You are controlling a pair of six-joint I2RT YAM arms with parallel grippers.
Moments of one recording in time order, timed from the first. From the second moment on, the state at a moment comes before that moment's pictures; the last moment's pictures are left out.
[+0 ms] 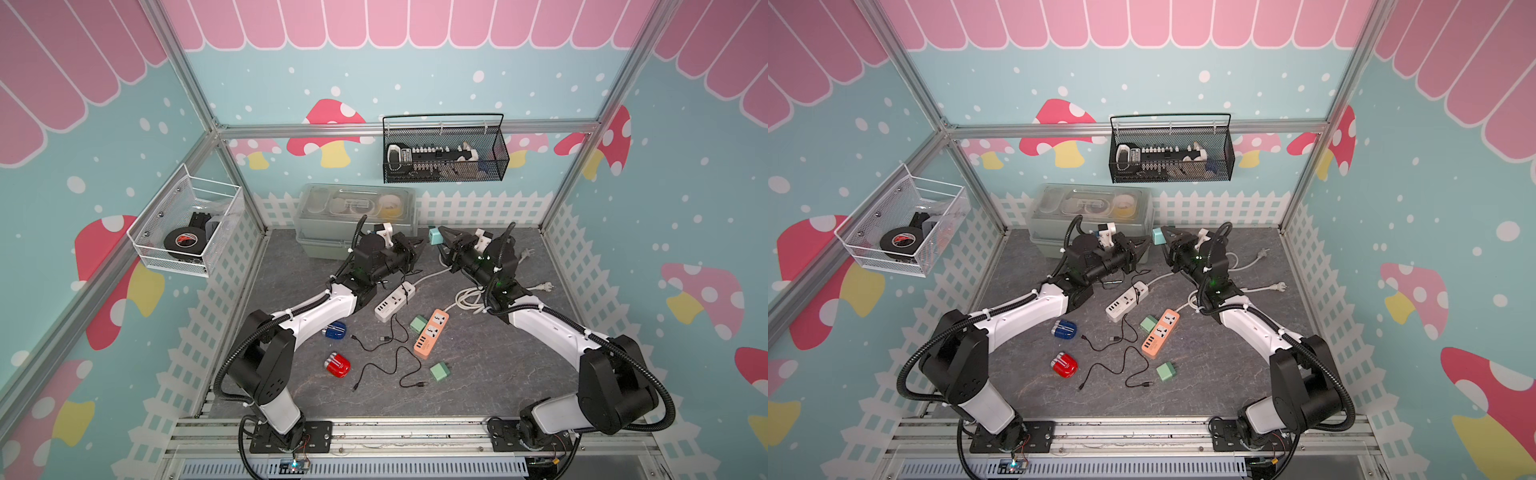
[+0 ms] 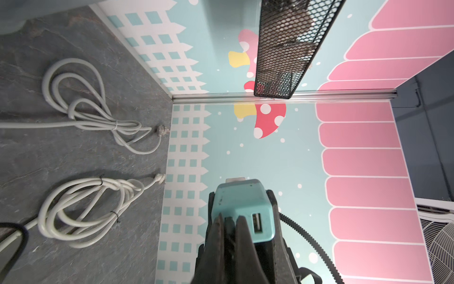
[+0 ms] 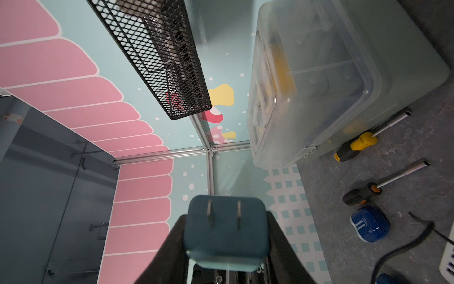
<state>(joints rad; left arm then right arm) -0.60 1.69 1.21 0.42 0.28 -1.48 0.41 1.45 0.95 0.51 -0.24 1.69</state>
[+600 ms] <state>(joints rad) -0.59 1.70 1.26 0.39 0.28 -1.55 0.41 1.45 0.98 0.49 -0.21 1.67</state>
